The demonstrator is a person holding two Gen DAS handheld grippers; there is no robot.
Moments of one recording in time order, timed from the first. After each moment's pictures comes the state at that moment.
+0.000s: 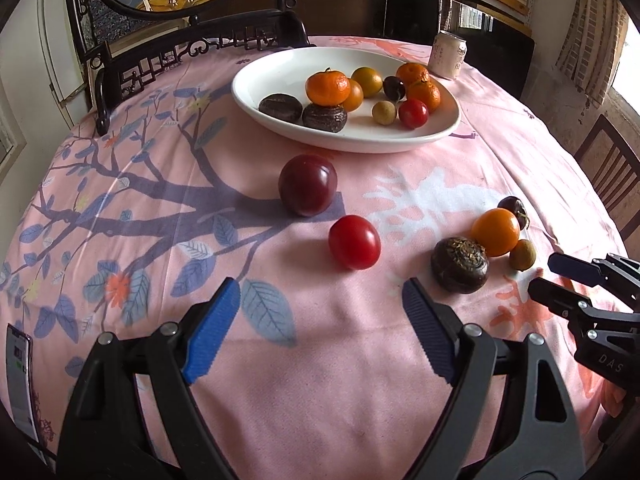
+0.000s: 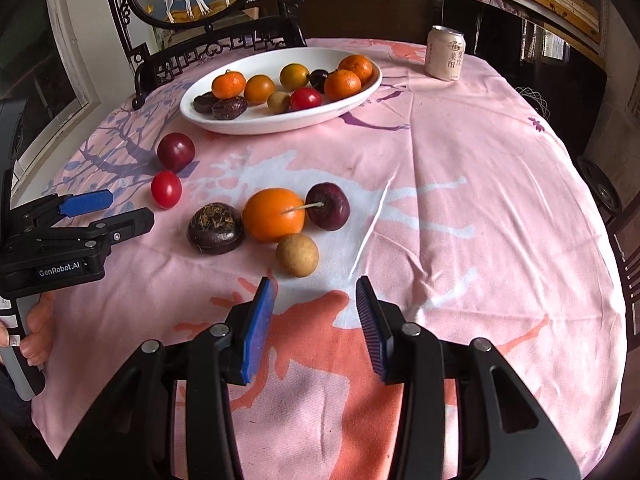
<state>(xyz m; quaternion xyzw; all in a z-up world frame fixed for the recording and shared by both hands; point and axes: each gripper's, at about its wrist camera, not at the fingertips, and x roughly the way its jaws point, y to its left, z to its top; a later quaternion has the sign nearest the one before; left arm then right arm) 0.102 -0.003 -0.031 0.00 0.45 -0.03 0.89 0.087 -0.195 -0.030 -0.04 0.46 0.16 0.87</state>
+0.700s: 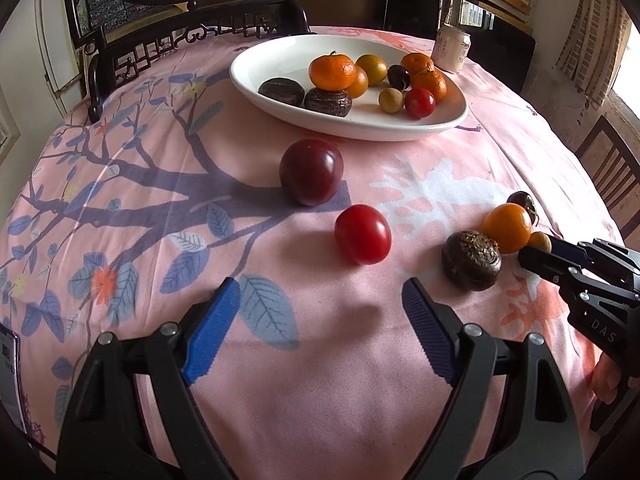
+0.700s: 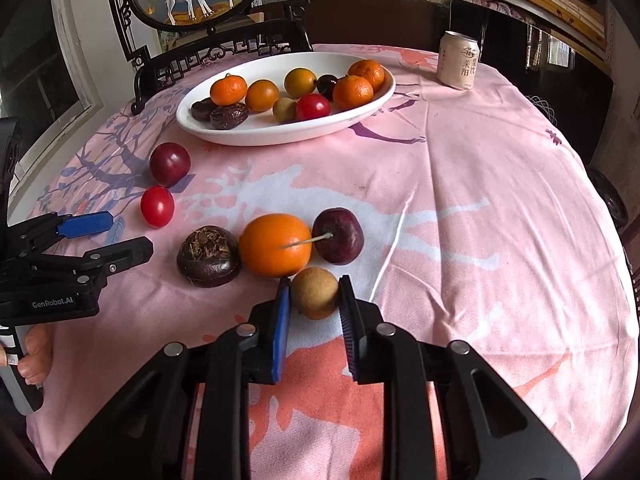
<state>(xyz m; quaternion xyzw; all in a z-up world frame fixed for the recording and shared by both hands) 0.110 0.002 -0.042 -0.01 0.46 -0.04 0.89 0.107 -0.193 -0.037 -0.02 0.44 0.16 0.88</state>
